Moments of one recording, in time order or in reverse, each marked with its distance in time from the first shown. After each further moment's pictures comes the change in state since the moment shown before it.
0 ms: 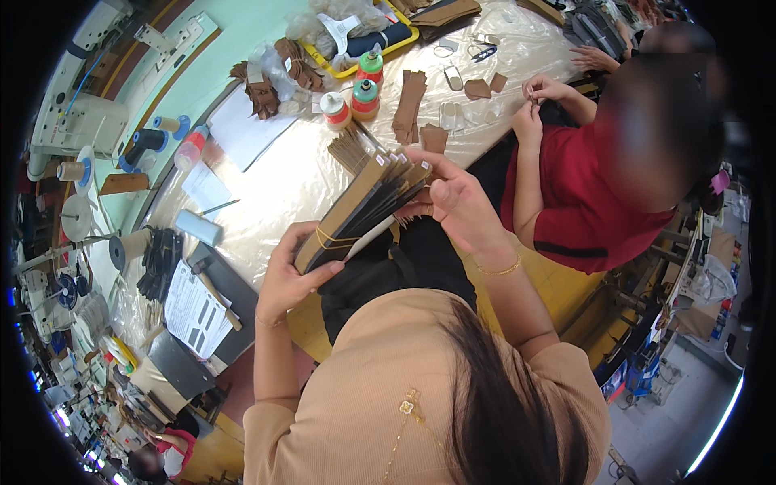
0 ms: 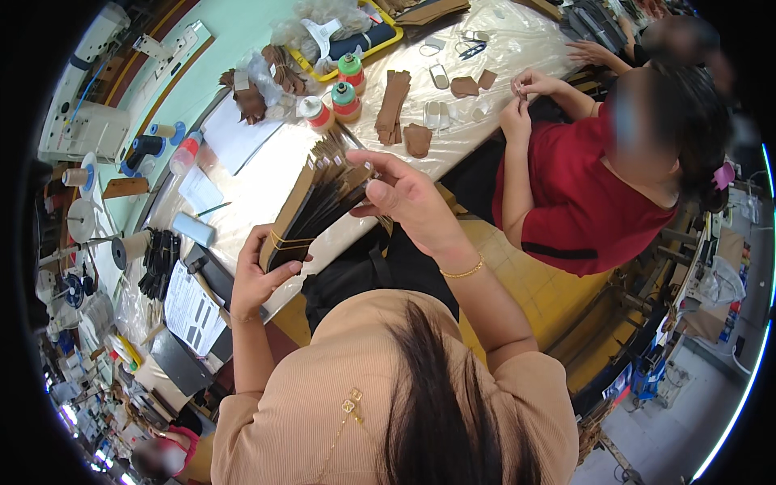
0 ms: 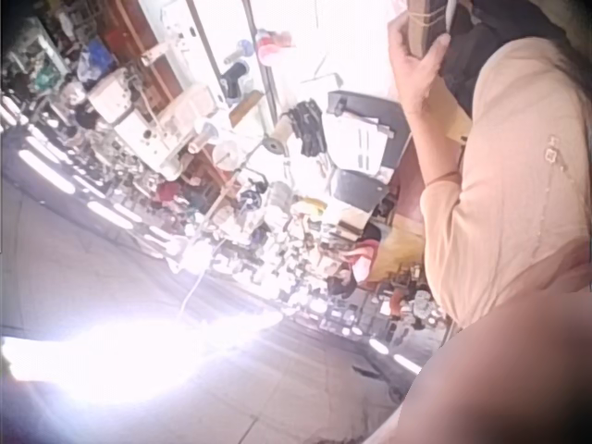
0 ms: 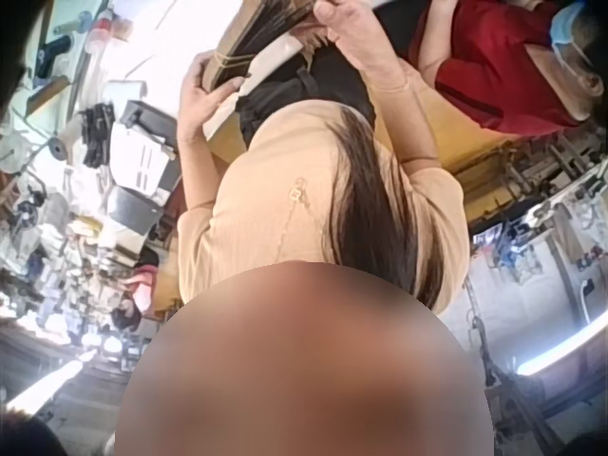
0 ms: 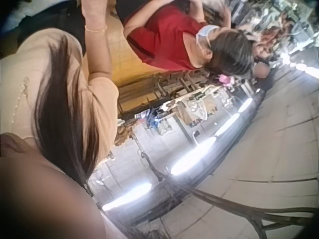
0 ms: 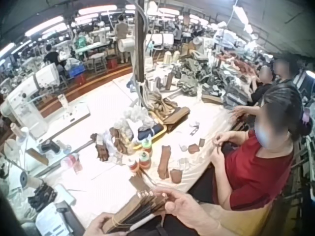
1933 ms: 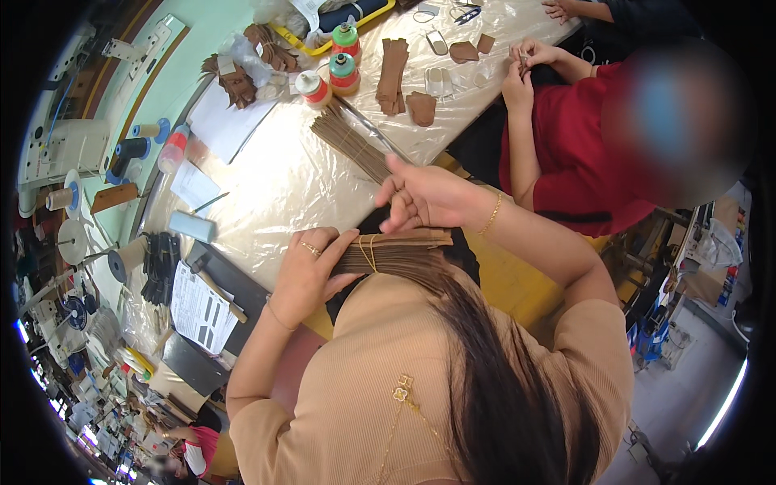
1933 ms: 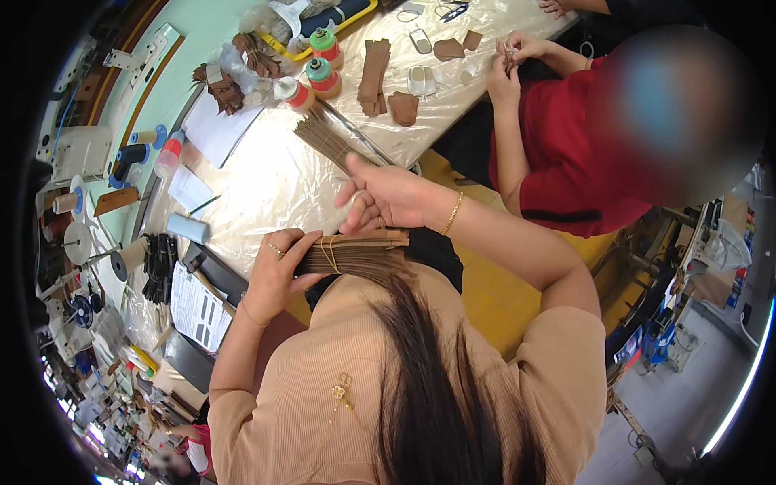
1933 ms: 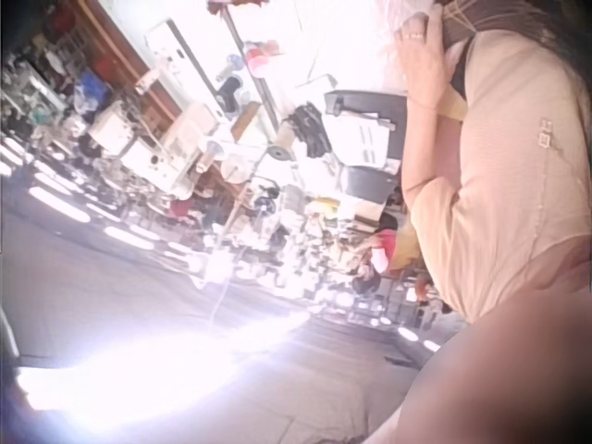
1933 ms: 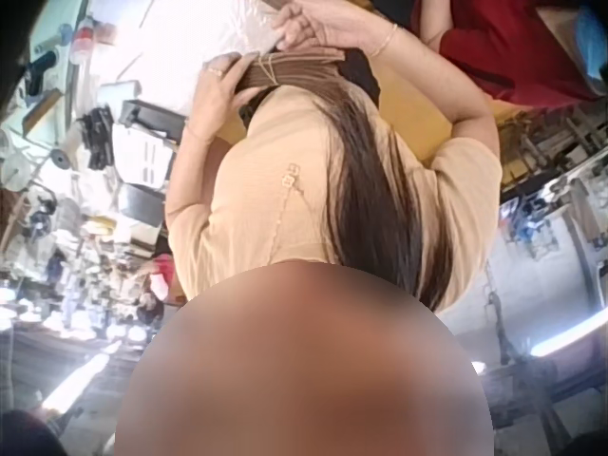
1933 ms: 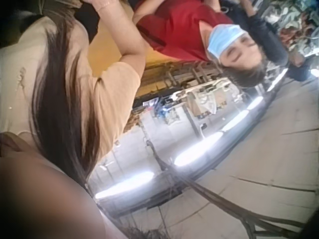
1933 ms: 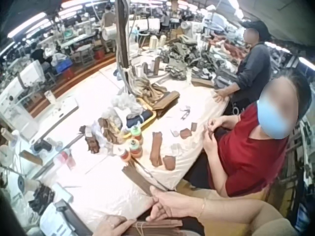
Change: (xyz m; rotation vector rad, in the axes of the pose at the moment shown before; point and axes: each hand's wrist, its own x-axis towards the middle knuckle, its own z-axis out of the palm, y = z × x) left_hand 0.001 0.001 0.015 1.102 -0.254 0.493; right_hand 0.015 0.032 -0.032 0.246 0.050 0.759
